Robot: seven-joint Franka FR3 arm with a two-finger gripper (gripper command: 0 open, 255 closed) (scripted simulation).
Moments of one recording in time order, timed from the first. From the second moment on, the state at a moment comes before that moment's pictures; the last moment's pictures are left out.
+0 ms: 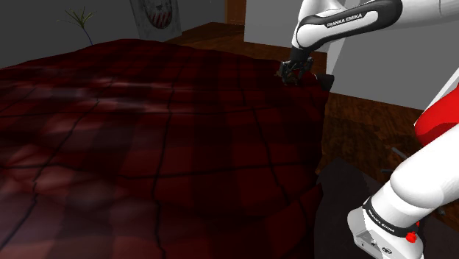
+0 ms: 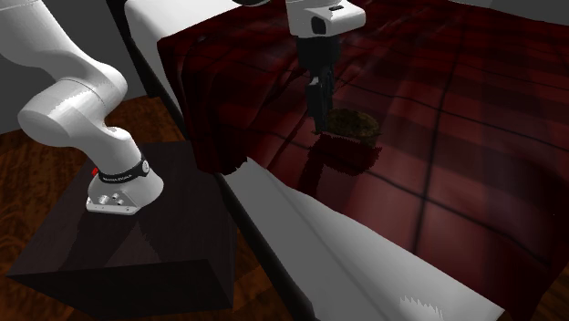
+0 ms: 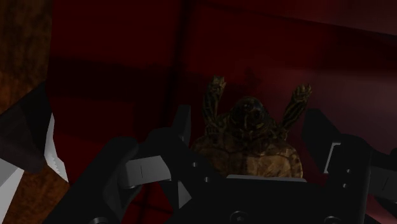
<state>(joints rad) -0.19 -0.13 0.01 -2.10 -0.16 2.16 0.28</state>
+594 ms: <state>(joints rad) -0.18 -0.15 0.01 -2.03 -0.15 2.07 0.27</state>
